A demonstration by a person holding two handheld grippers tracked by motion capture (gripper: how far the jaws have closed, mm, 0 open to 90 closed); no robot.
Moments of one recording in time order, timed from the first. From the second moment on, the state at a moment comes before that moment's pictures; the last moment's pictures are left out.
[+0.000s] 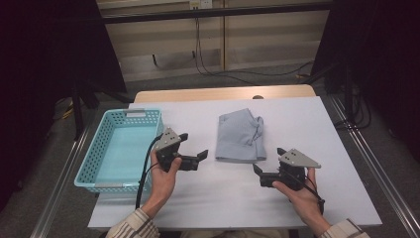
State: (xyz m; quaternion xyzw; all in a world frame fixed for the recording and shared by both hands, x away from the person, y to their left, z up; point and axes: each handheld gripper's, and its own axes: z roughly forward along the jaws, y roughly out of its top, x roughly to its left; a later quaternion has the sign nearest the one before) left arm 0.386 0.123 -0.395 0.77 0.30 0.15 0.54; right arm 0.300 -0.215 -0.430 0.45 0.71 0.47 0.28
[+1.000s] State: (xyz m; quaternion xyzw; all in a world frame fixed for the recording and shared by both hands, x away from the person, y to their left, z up) left arm 0.459 0.080 -0.396 0.80 0.30 0.12 0.51; right arm 0.350 -0.213 -0.414 0.47 0.75 0.43 0.20
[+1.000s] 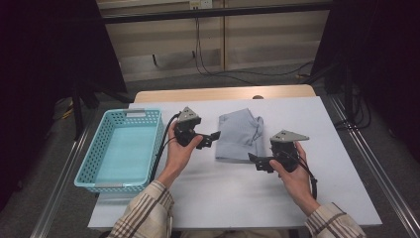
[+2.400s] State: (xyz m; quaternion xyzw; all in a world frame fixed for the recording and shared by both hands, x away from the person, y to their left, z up) left arm 0.537 0.047 -0.421 0.82 0.33 0.11 0.46; right arm 0.409 -0.225 -0.423 0.50 0.77 0.37 0.12
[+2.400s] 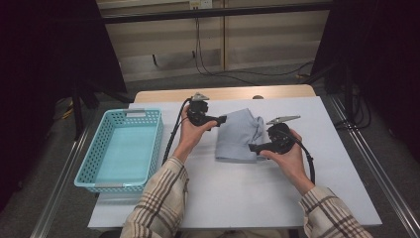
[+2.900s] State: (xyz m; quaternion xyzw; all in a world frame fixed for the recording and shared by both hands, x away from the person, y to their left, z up) left arm 0.544 0.040 -0.429 0.81 0.35 0.10 0.46; right arm 0.414 -0.216 -0.438 0.48 0.80 0.35 0.12
